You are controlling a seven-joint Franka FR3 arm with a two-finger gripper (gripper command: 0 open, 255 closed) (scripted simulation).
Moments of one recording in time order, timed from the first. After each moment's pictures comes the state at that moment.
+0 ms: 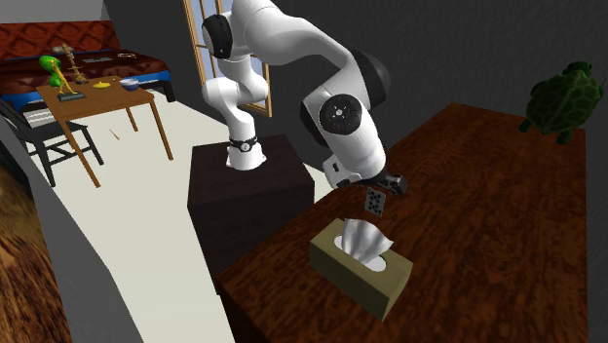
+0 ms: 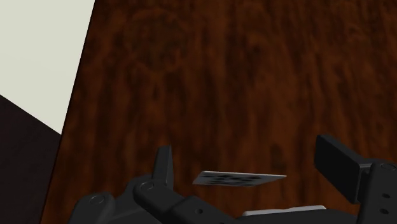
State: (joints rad) arm 0.03 0.58 0.27 -1.52 0.53 1.85 0.98
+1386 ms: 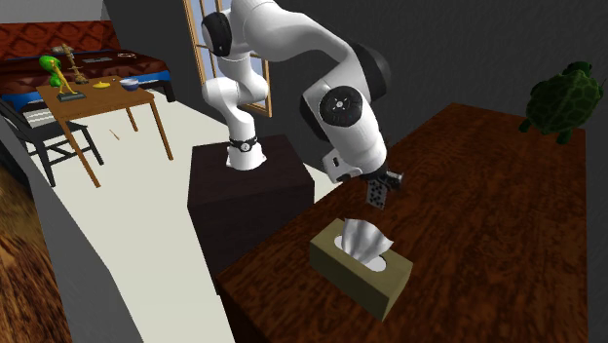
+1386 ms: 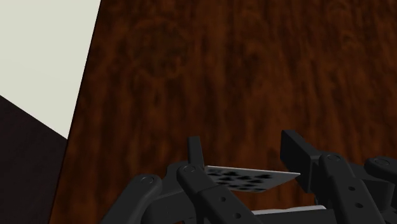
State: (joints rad) arm 0.03 0.56 0.27 -1.52 0.53 1.84 0.99
